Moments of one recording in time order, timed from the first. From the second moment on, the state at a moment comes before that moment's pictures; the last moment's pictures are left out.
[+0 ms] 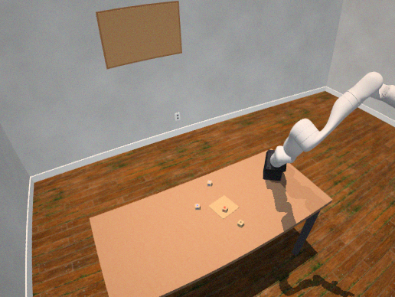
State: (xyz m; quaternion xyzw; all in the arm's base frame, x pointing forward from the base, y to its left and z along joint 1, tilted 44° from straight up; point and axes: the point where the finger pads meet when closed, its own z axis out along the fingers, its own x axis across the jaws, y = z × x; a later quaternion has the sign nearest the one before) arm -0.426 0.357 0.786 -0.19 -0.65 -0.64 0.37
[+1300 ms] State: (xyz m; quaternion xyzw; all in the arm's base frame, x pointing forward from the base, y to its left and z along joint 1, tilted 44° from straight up) arm -0.614 0.064 0.709 0.12 -0.68 -0.51 0.51
